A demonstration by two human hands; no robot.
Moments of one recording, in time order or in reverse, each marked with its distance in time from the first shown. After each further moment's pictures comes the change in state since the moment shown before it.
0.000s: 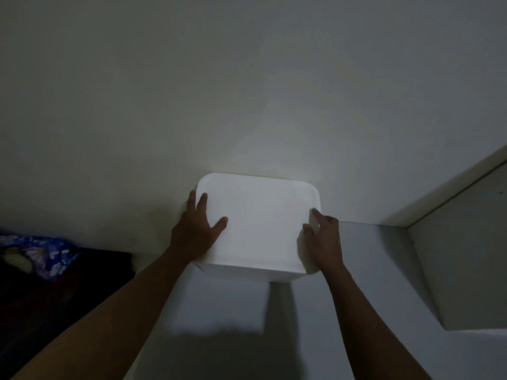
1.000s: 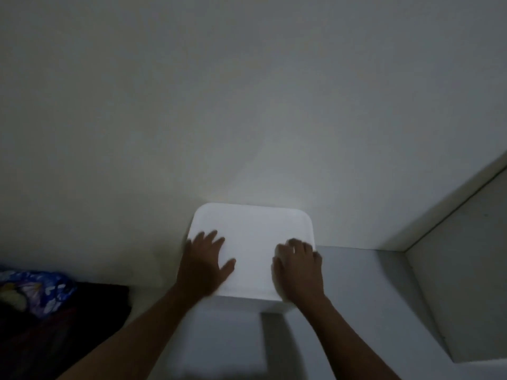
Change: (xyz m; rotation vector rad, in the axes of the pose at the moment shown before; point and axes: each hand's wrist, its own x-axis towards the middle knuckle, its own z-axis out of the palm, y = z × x) left_hand -0.011 0.016 0.004 0.300 0.158 0.380; right_hand -0.013 -0.021 0.021 -0.698 0.103 -0.441
